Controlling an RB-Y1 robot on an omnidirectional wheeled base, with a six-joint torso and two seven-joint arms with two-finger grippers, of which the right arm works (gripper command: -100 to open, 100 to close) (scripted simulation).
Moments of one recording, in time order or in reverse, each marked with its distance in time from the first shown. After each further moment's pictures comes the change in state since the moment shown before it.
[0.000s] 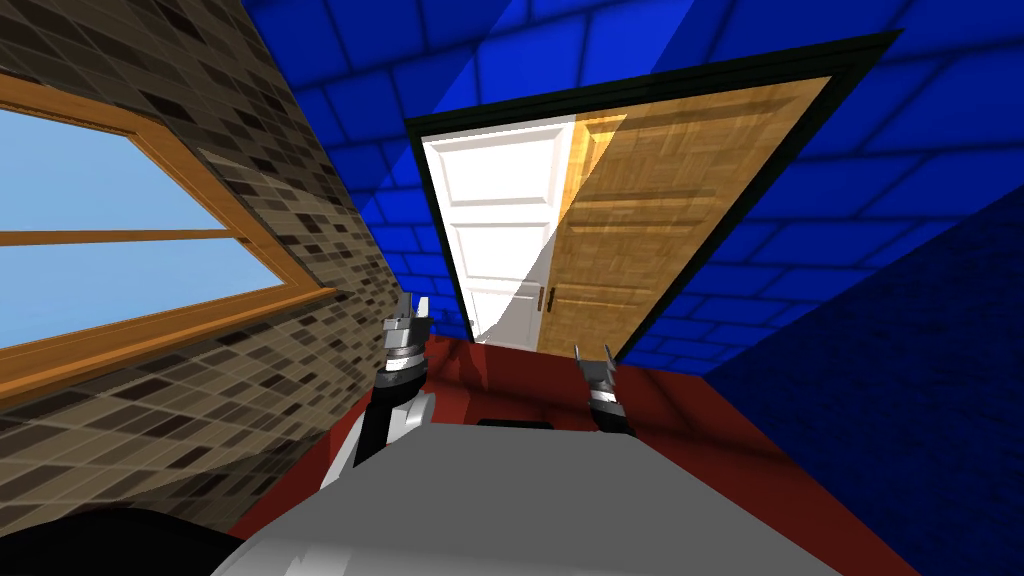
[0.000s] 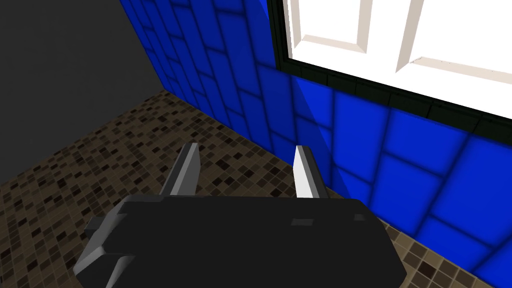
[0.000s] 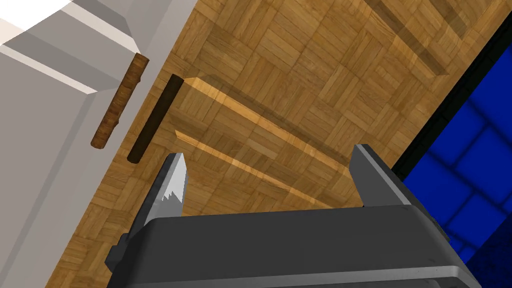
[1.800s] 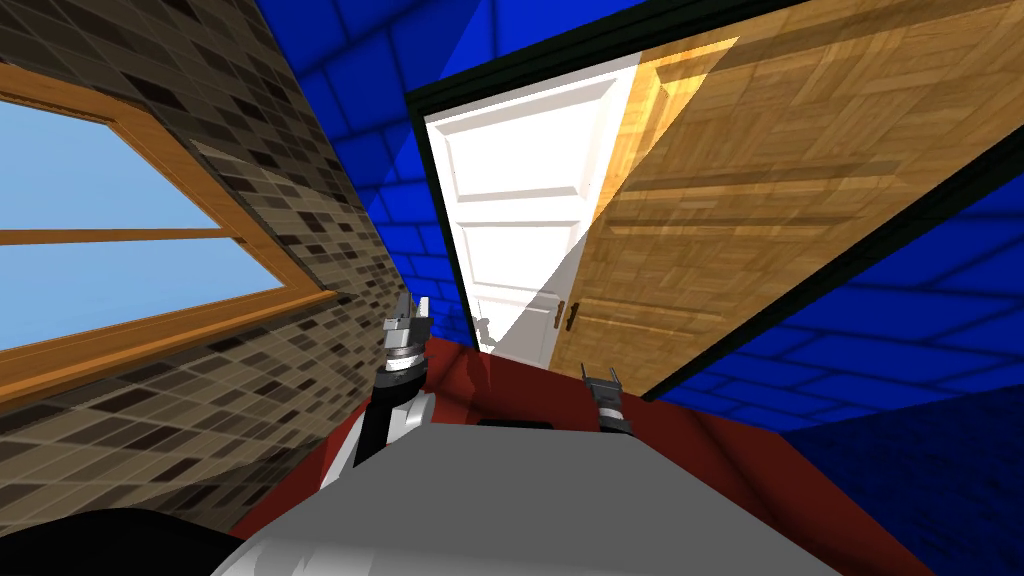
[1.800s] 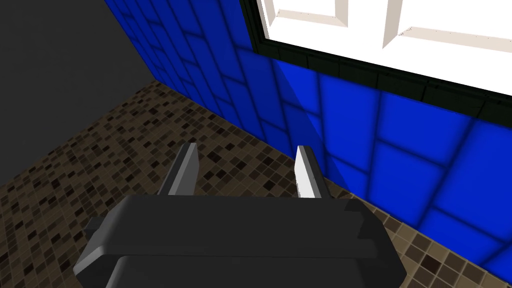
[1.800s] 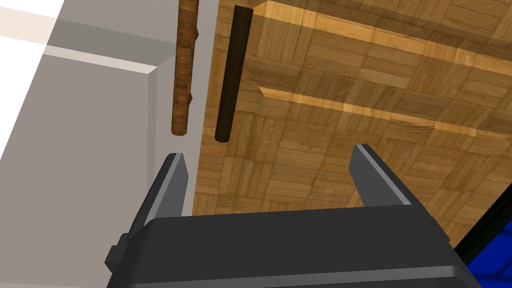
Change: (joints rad) arm -0.074 -0.092 0.046 0.345 -0.174 -0.073 -0.408
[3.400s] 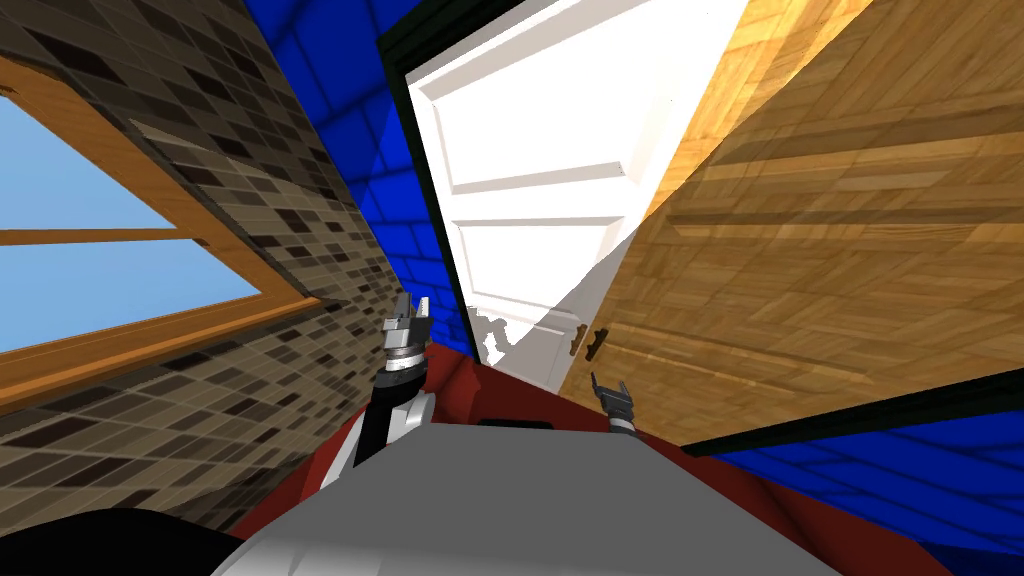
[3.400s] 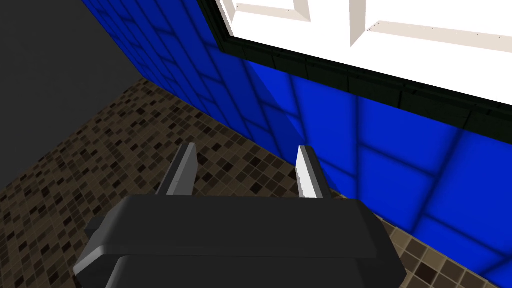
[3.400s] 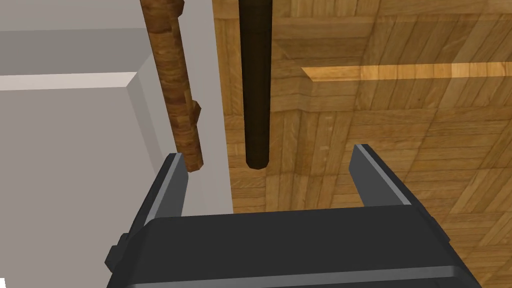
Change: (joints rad) arm -0.059 -0.058 0.029 0.212 -0.119 -0.043 -0.274
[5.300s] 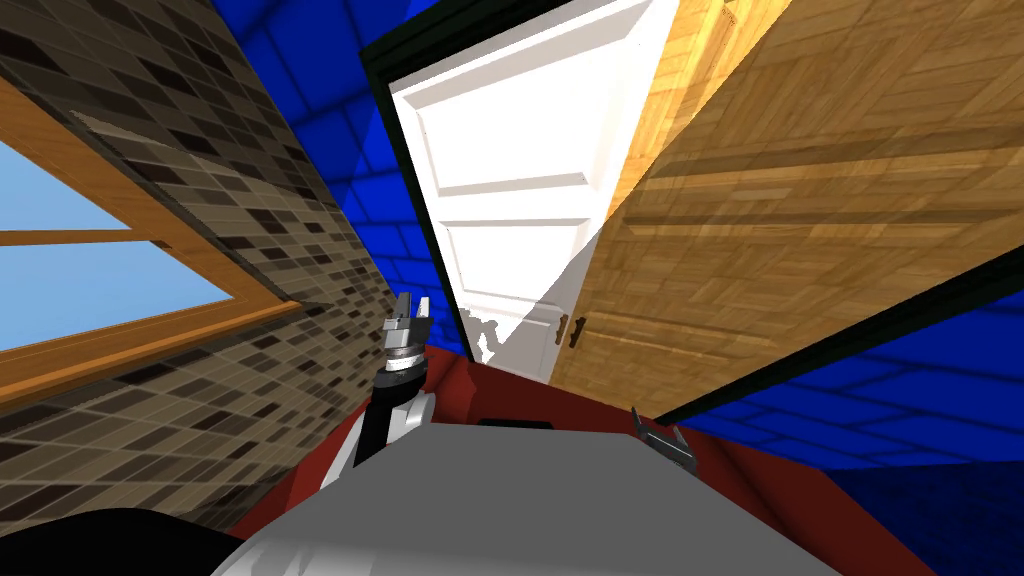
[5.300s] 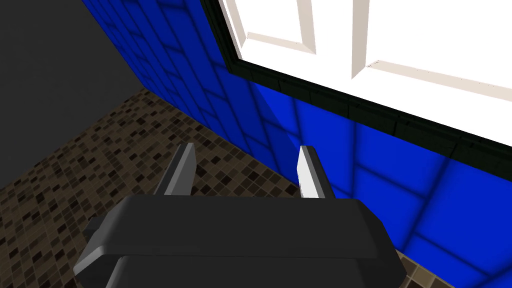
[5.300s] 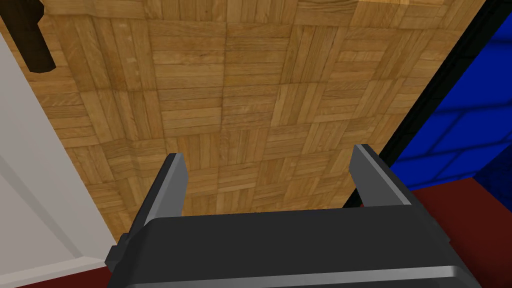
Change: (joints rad) arm 0.133 -0.068 -0.117 0.106 -0.062 0.016 -0.006
